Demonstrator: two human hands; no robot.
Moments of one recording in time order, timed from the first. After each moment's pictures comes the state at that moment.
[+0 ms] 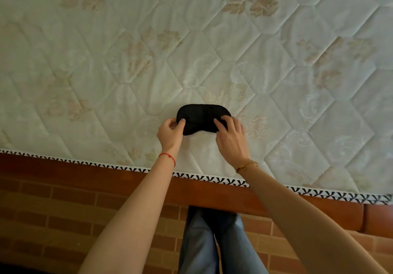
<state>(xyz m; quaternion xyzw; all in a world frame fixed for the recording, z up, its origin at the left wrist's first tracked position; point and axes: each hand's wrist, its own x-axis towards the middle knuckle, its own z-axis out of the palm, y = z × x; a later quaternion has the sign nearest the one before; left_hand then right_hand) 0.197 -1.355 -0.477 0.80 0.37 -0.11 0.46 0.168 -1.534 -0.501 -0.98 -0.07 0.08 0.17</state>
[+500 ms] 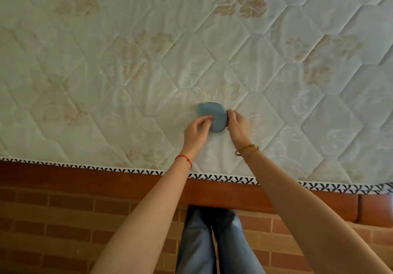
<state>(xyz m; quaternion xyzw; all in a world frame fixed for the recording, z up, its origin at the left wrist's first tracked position) 0.187 -1.417 -0.458 0.76 0.21 -0.22 0.57 0.199 -1.545 -0.479 -0.74 0.30 0.16 0.58</state>
